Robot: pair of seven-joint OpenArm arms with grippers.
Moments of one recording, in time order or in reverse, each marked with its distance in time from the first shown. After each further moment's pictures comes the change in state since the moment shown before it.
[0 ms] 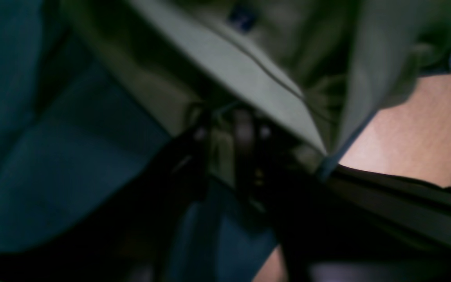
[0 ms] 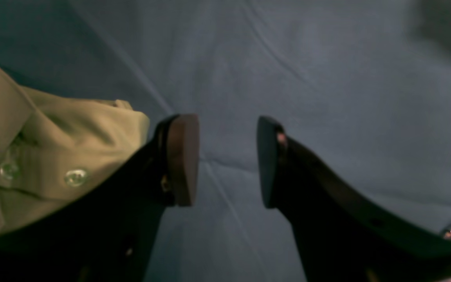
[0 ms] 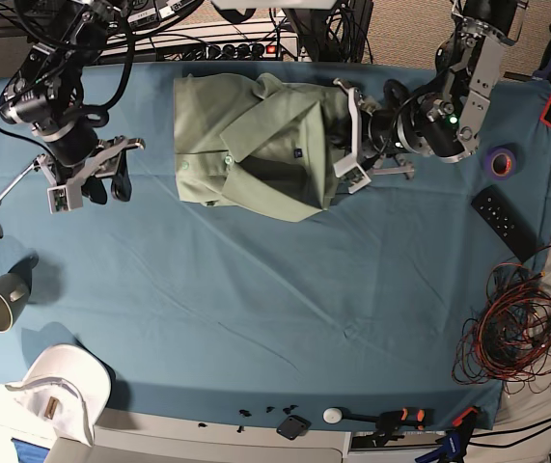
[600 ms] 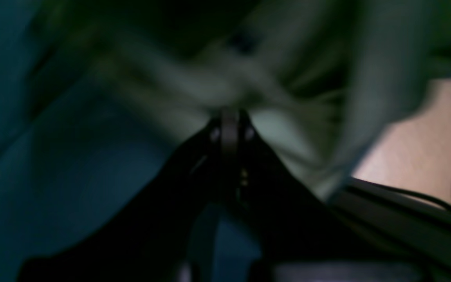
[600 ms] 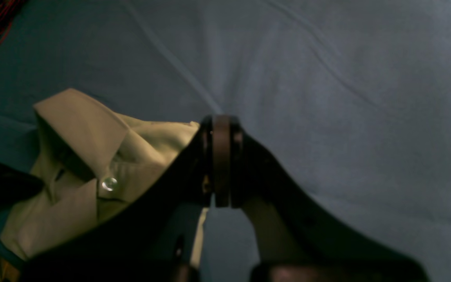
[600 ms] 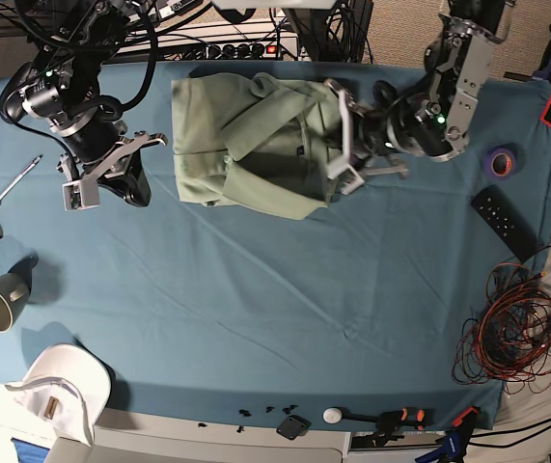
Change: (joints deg) left arm -0.1 2.1 0.0 -3.5 6.2 4.0 -1.6; right arm -1.5 -6.1 0.0 5.1 6.5 2.2 -1.8
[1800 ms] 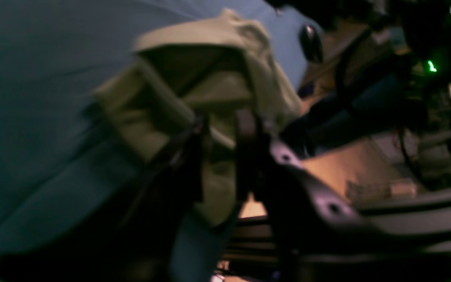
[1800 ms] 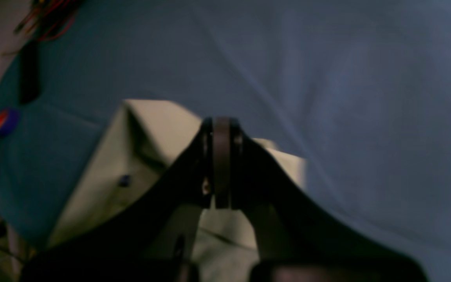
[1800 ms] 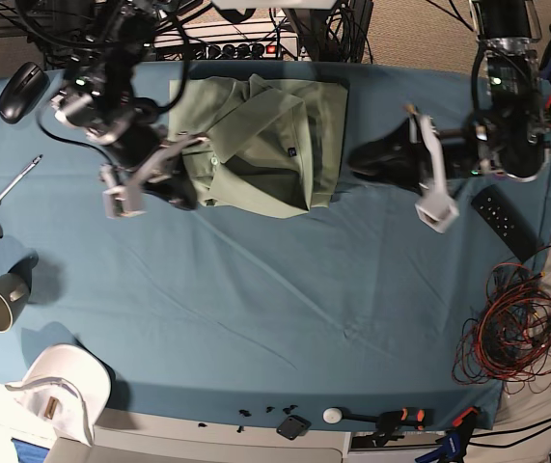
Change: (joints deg) left arm -0.4 1.0 -25.7 -1.4 -55.1 -16.7 19.6; right arm 0.0 -3.5 -7.5 0.0 -0.4 -0.1 0.0
